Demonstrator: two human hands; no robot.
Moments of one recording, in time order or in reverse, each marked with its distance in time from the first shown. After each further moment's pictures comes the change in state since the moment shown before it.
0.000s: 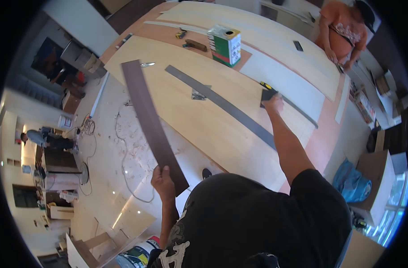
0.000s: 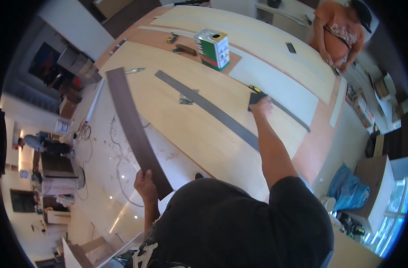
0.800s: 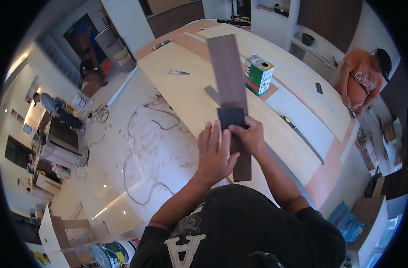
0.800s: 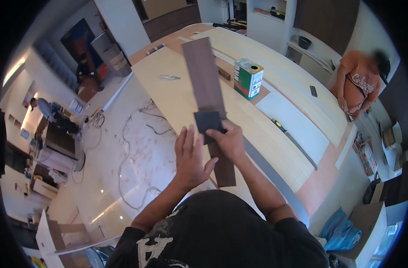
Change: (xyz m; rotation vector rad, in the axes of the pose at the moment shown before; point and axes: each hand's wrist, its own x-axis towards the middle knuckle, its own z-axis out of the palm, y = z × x) left_hand 0.024 0.118 0.067 0.410 -0.139 0.988; right_hand -0.255 -0.135 -0.132 1.037 -0.603 -0.764
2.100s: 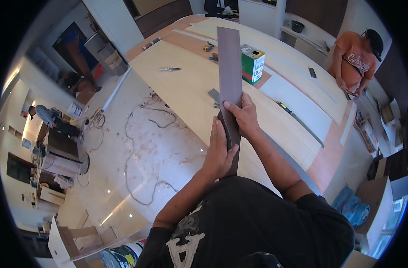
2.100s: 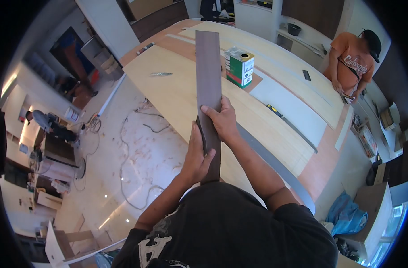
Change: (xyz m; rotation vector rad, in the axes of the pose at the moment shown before) left_hand -0.033 -0.005 0.021 -0.425 -0.287 -0.147; right_hand 0.016 0.005 0.012 0.323 0.080 0.019
